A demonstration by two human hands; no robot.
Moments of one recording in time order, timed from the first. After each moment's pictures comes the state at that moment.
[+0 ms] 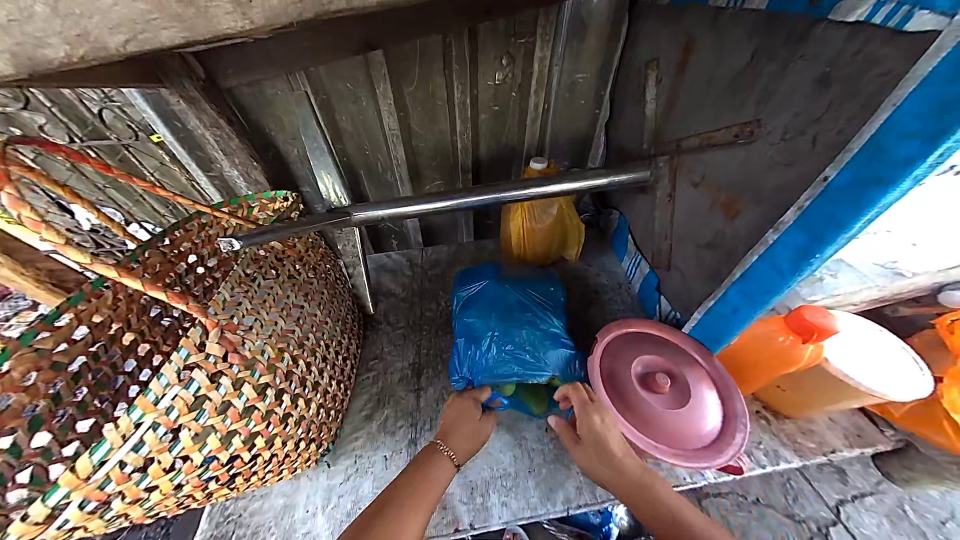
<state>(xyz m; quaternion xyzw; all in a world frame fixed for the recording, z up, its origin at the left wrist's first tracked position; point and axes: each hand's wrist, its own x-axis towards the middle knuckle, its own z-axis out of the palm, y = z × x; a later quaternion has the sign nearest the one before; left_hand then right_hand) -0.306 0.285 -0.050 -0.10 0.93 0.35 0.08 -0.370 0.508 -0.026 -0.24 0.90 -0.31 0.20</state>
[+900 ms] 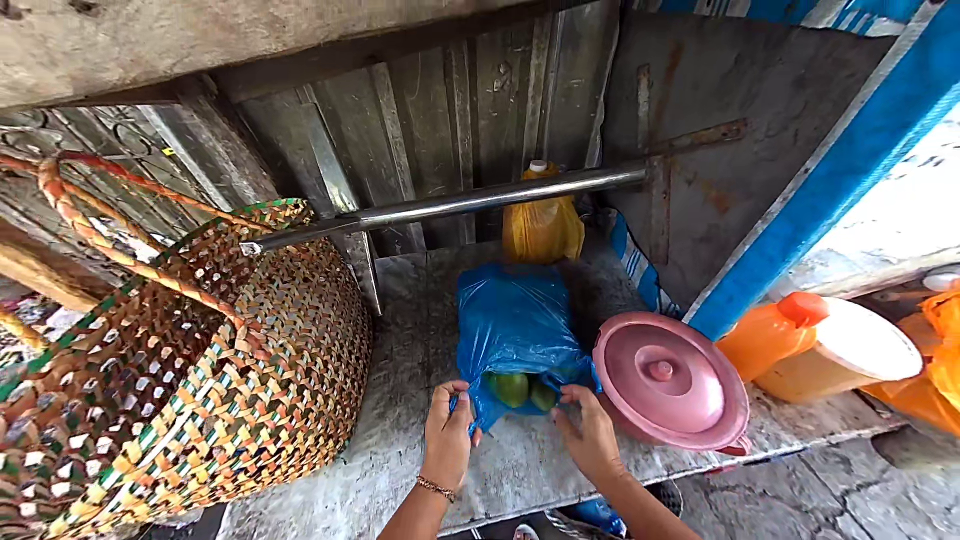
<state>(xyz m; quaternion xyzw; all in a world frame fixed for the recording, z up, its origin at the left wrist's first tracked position) -0.257 0.290 -0.045 -0.25 0.60 0.74 -0.18 -0.346 0.495 -0.101 -0.17 0.86 -0.48 -0.02</state>
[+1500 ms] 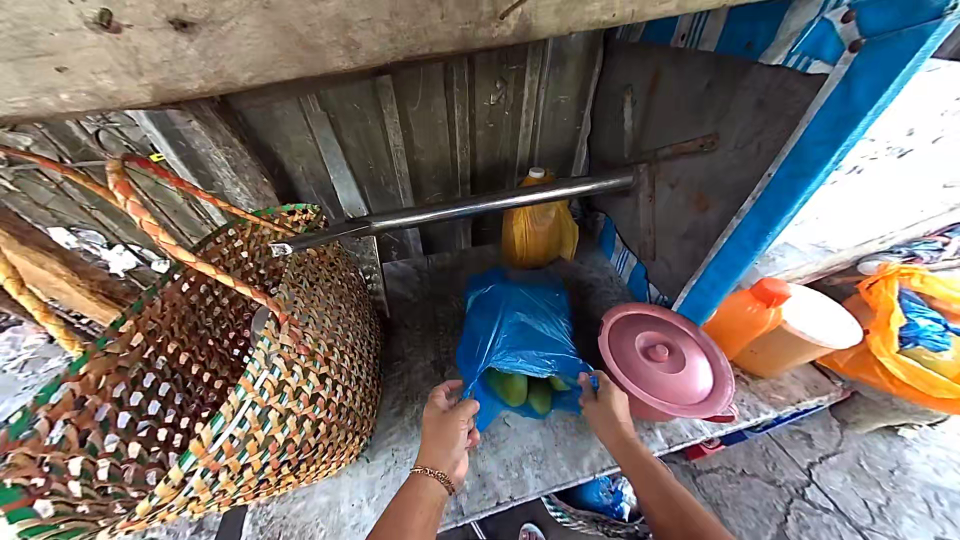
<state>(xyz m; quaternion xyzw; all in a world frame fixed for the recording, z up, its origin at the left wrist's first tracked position) -0.229 0.253 0.006 -0.36 0.51 0.78 -0.08 -0.346 0.479 -0.064 0.01 0.92 -0.39 0.10</state>
